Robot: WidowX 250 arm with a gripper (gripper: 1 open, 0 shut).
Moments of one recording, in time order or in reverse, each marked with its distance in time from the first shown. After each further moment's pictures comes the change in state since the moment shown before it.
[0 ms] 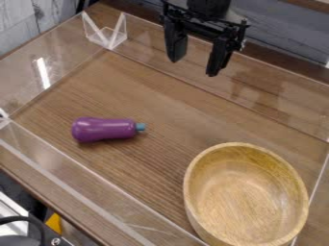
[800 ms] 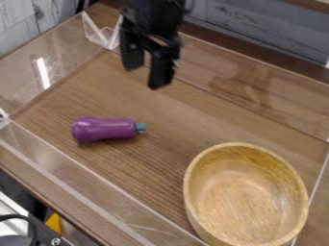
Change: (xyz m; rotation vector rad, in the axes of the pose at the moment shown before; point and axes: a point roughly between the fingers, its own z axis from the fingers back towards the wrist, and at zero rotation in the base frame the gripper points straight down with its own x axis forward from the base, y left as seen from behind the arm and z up) arm -0.045 0.056 -0.005 0.025 0.036 -0.267
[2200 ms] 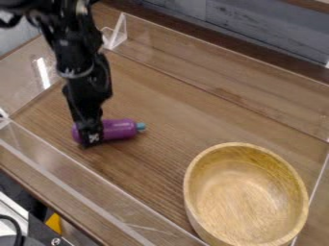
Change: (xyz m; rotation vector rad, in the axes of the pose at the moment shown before) arm -0.051 0.041 -0.103 0.104 -0.105 -0.271
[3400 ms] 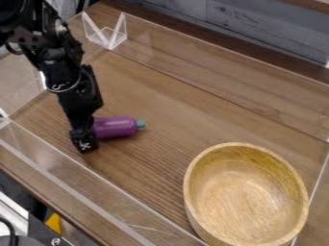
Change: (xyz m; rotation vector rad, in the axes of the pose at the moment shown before) arm -0.008 0.006 -0.015 0.001 -0.099 -0.053
